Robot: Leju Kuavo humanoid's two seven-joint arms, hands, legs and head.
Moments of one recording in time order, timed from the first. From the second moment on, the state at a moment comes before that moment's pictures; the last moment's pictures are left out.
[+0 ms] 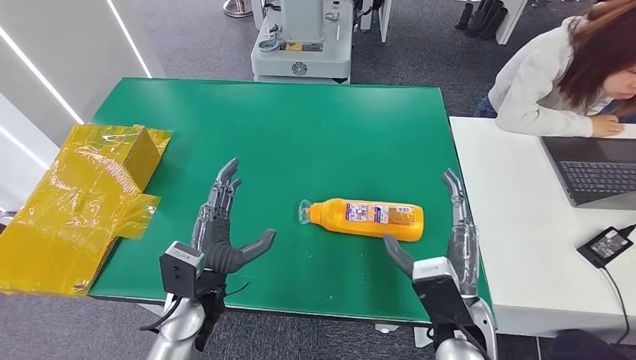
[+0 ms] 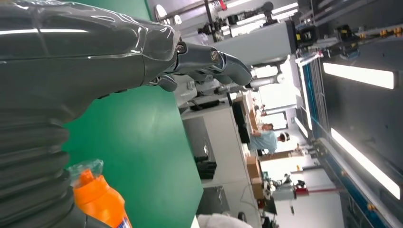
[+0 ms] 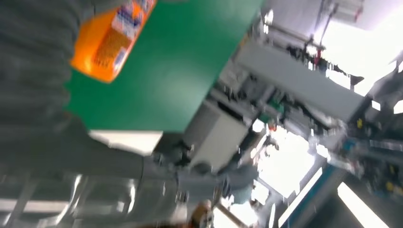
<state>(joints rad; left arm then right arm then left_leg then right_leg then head) -0.09 -0.20 -0.27 -1.43 -0.18 -0.02 -0.50 0.04 0.14 0.18 -1.69 0.67 -0.15 -0.31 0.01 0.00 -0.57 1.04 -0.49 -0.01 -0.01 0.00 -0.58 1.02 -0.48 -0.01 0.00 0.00</state>
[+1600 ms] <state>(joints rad) -0.21 -0.14 -0.37 -1.24 -0.04 0.04 -0.52 -0.56 -0.18 0.52 -0.78 0.66 0.14 -0.03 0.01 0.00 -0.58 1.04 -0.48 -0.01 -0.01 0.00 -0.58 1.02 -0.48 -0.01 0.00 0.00</state>
